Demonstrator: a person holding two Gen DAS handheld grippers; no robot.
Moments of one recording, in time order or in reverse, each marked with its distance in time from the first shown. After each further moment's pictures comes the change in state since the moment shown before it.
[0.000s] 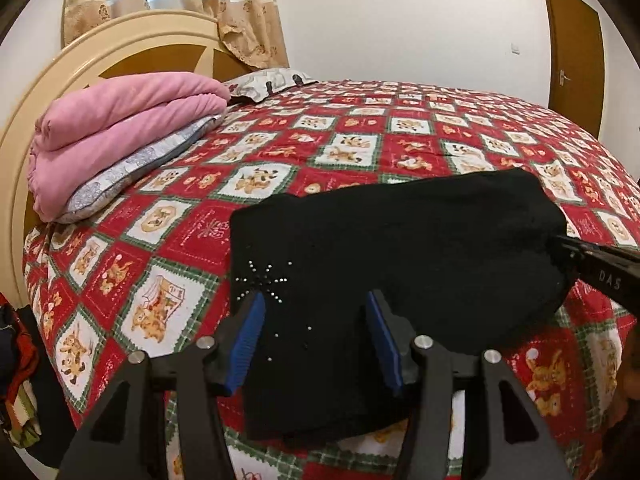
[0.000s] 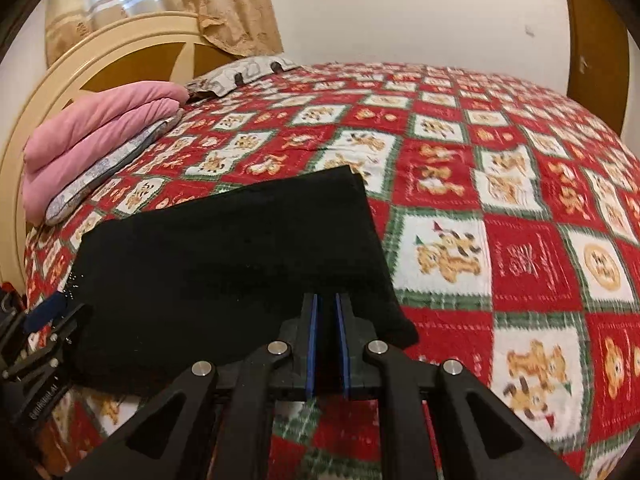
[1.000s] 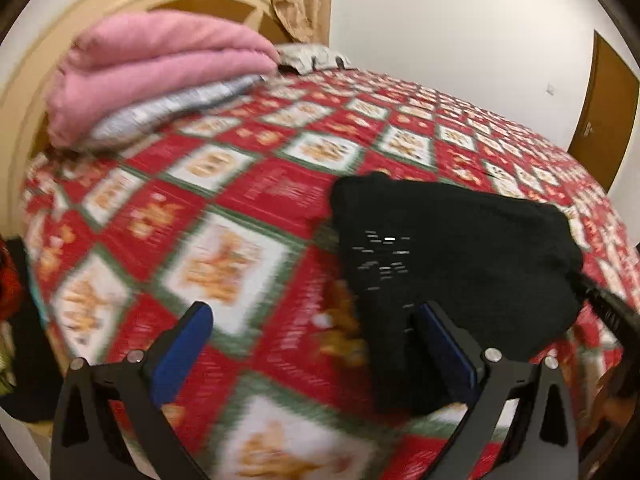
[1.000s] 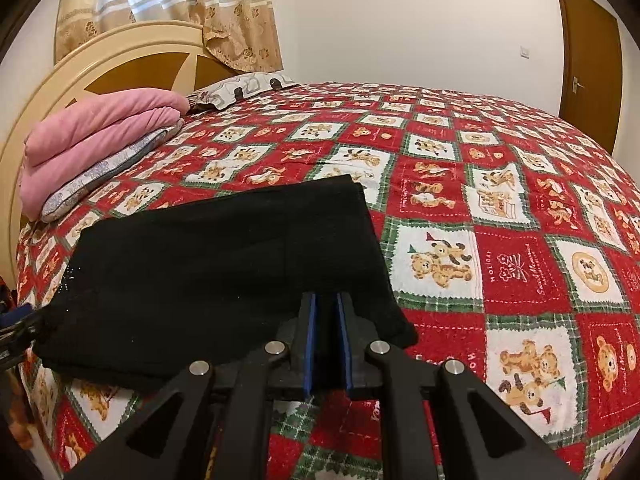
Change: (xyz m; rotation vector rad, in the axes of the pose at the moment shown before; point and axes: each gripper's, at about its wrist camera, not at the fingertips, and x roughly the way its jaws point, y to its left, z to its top) left arm -0.005 0.078 -0.016 -0.200 0.059 -0.025; right arm -0.008 0.009 -0.007 -0.024 -0.070 -0.045
